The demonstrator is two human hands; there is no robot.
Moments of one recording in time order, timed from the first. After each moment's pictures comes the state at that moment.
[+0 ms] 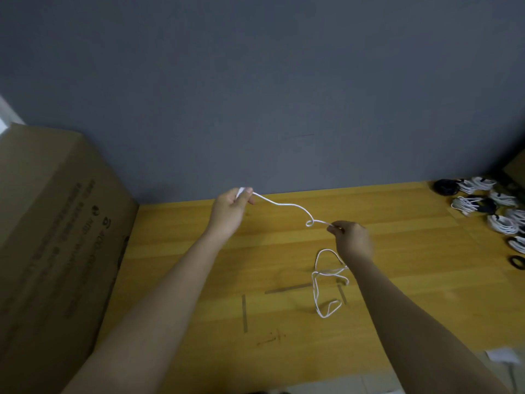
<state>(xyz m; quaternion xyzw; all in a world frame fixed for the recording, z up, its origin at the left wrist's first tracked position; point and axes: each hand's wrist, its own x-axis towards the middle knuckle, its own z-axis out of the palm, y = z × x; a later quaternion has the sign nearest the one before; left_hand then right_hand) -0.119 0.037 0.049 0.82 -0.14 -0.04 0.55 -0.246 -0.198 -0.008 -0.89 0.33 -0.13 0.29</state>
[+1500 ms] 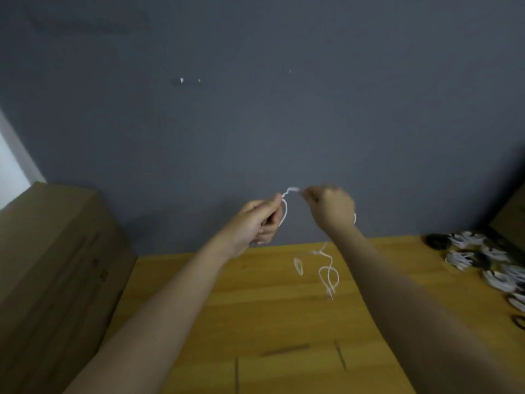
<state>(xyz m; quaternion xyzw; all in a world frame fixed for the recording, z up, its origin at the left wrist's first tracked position) -0.139 0.004 0.178 0.57 -0.34 -0.28 0.69 -0.155 -0.198 0.156 -0.93 0.12 -0.34 0.08</state>
